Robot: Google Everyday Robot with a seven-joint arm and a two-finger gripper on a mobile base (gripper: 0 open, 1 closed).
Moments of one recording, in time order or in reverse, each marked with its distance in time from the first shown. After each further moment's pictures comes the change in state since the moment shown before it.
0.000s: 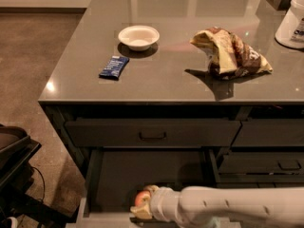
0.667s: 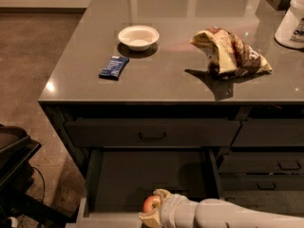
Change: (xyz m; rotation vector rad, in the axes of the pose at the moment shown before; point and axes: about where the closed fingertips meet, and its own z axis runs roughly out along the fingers) arm -0.019 0.030 -0.096 0.064 0.004 0.013
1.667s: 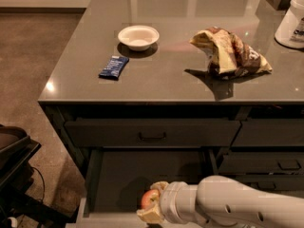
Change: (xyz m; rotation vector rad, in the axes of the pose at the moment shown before) arm -0.042 0.012 -0.041 -0.092 0.078 -0.061
